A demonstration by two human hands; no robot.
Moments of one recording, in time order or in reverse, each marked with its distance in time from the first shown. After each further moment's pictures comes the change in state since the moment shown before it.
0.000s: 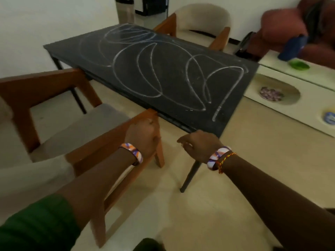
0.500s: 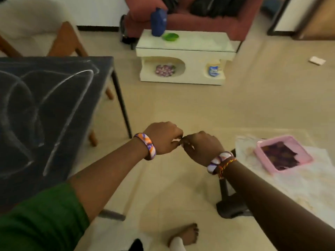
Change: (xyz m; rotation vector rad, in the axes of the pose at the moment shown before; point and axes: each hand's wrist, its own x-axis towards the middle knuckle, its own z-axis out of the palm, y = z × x) left_hand 0.167 0.451 0.058 -0.020 -0.276 0.988; right_hand -0.229 0.328 -0.016 0.132 0.167 0.731
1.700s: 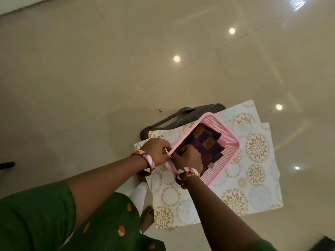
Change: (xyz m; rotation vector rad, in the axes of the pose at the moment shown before) left_hand 0.463 0.205 0.228 -0.494 -0.829 0.115; right_hand 0.042 0.445 0.161 0.574 -0.054 1.582
